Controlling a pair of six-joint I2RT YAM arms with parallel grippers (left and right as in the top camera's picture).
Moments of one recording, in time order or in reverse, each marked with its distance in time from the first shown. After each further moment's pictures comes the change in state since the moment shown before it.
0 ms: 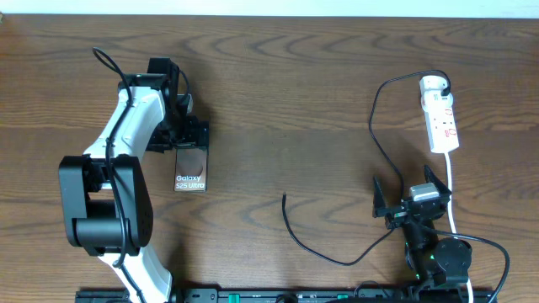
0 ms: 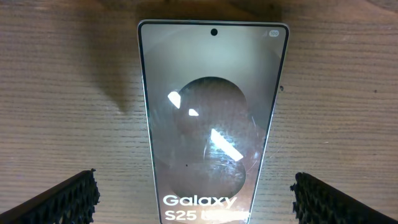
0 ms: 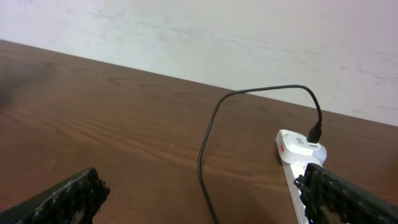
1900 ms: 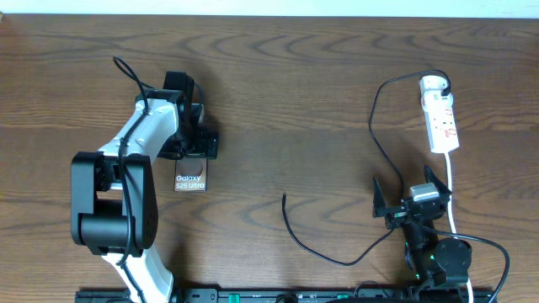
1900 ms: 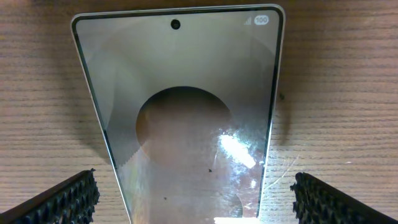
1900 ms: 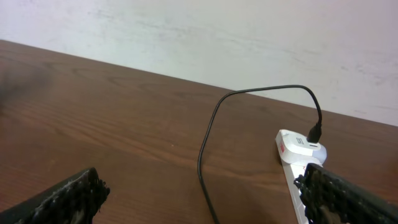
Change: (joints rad) left arm -0.057 0.000 -0.132 0.159 -0.039 0.008; right arm 0.000 0.000 0.000 0.000 0.000 0.000
